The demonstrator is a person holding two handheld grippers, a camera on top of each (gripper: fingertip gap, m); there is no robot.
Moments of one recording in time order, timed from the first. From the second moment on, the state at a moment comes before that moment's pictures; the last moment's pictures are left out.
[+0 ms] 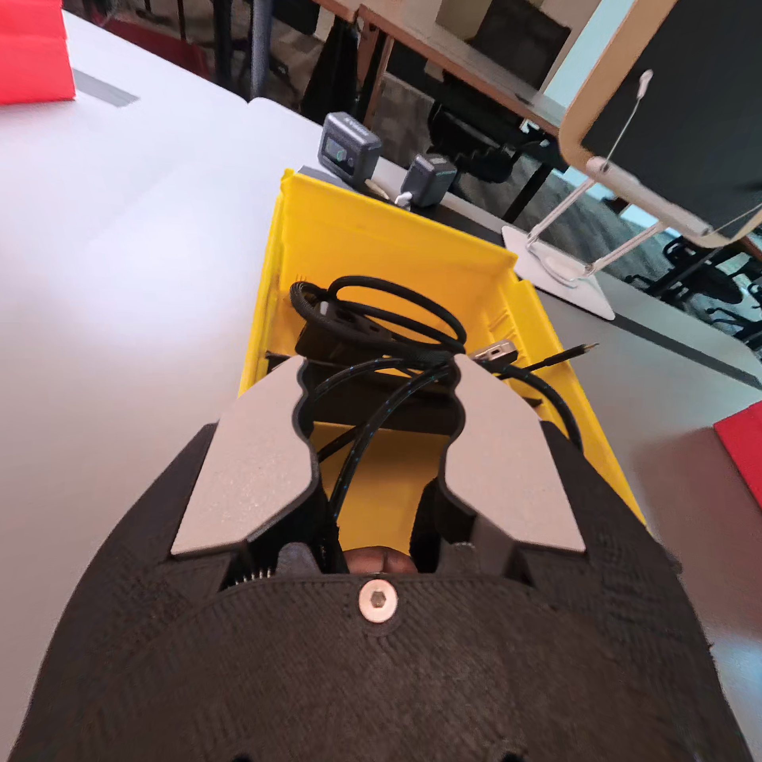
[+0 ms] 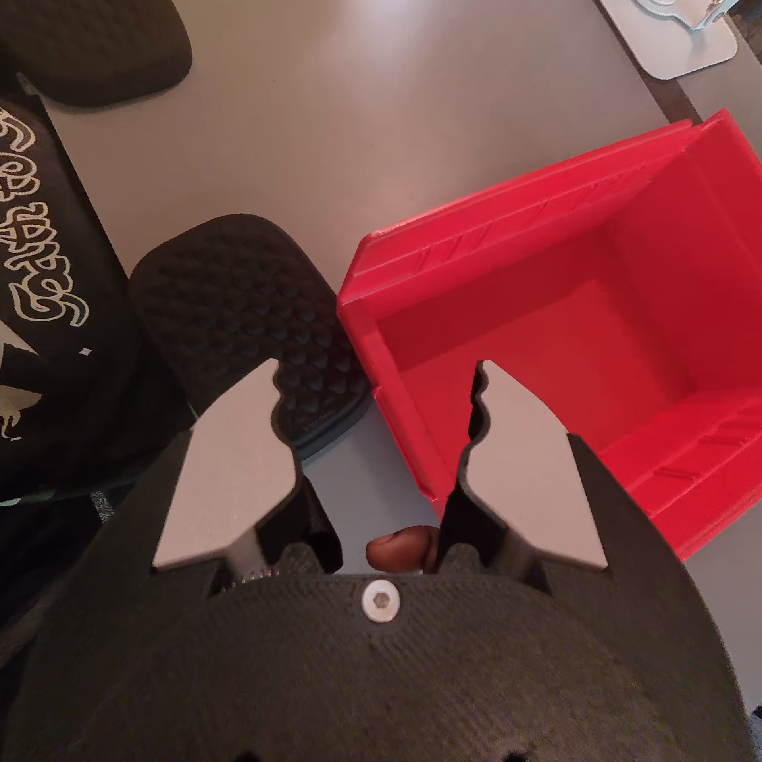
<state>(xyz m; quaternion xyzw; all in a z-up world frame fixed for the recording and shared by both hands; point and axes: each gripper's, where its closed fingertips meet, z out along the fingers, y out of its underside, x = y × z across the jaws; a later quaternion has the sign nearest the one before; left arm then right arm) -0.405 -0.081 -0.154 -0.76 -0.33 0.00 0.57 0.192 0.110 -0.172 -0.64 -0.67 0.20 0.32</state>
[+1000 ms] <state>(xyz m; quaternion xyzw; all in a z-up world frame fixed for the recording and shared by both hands) -0.289 -0.048 -0.006 -0.54 -0.06 0.13 0.83 0.133 0.101 -0.093 -0.53 -0.63 0.29 0.49</state>
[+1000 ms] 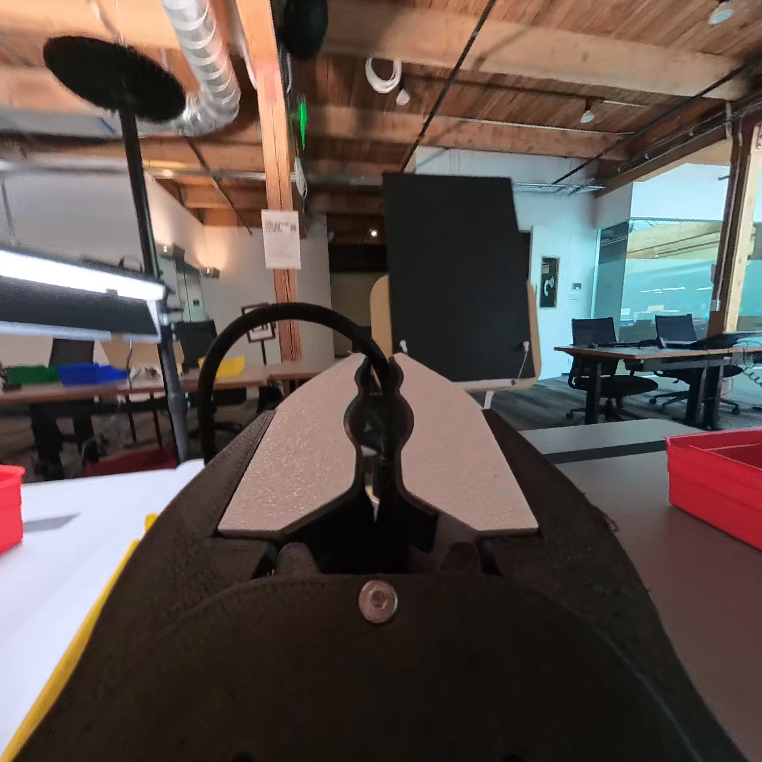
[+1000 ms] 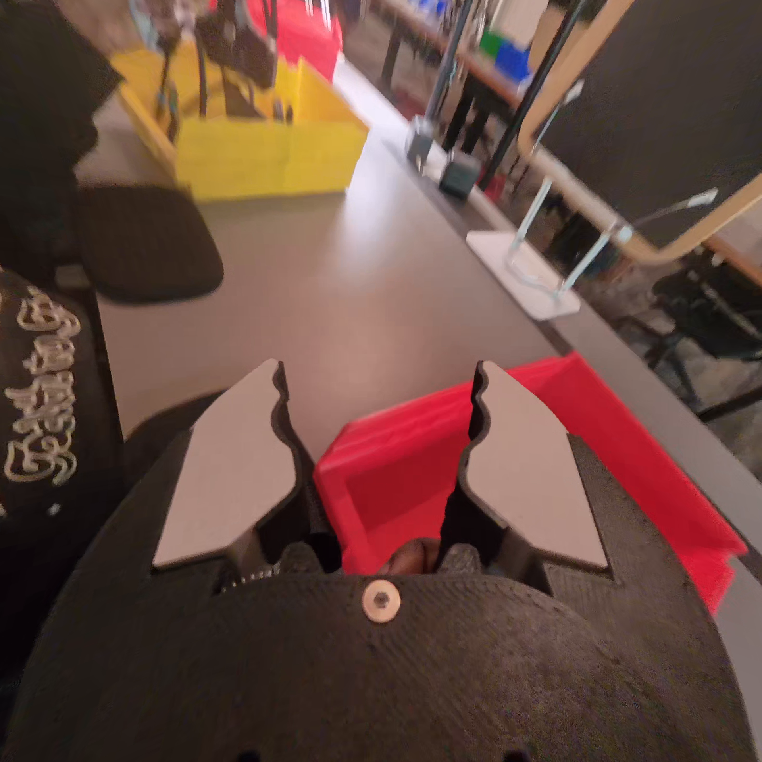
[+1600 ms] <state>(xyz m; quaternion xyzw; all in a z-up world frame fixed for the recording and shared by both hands) -0.068 -0.076 0.045 -0.51 0.21 -0.07 0.83 -0.016 -0.061 -0.090 -0.33 -0.56 0.63 0.42</state>
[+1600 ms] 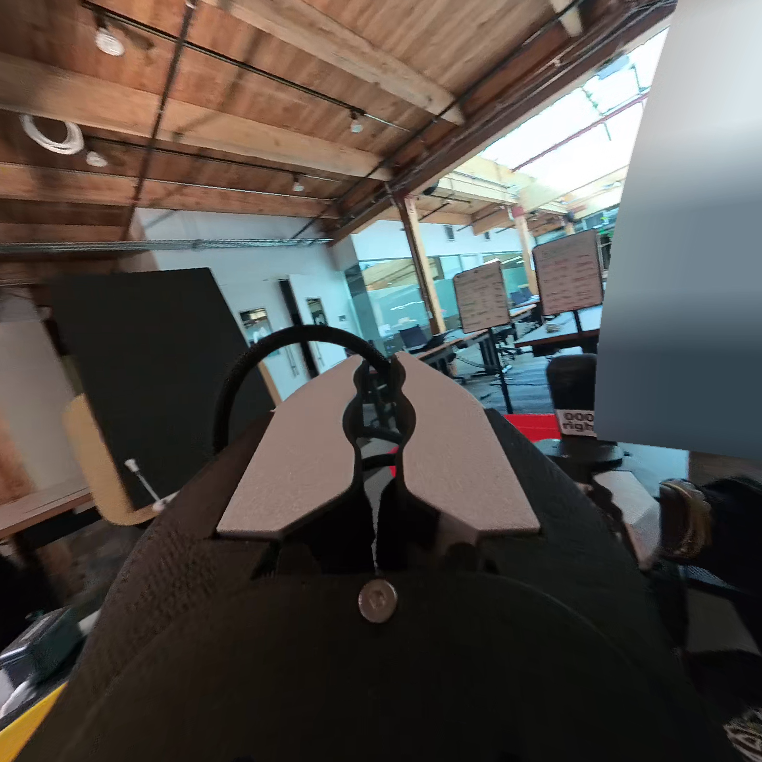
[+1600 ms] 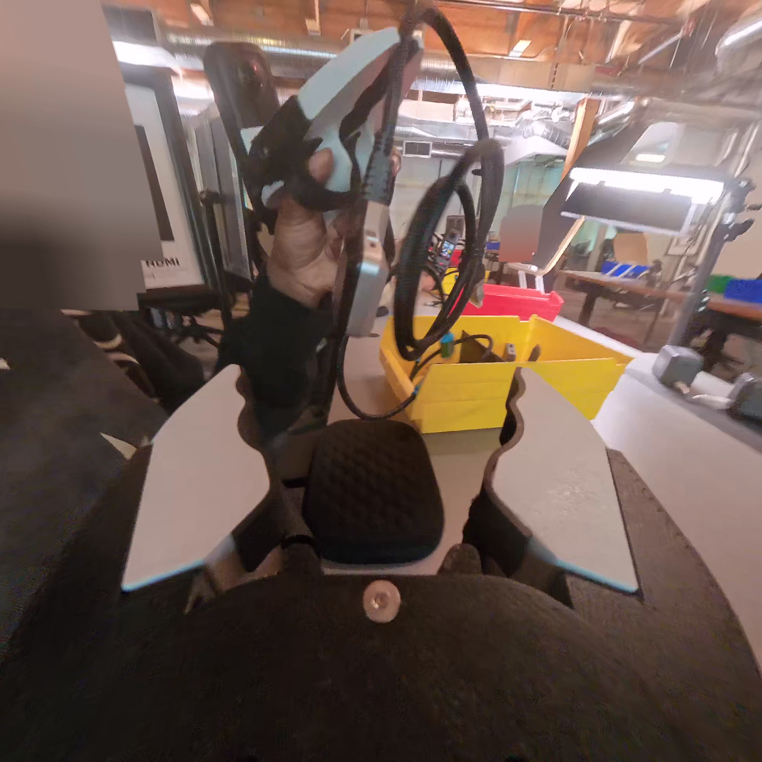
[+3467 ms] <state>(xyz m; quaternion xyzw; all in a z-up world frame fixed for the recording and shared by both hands) -0.155 -0.159 -0.084 -0.76 0.33 0.18 0.54 0.006 0.026 -0.078 -0.45 -0.46 0.63 0.43</state>
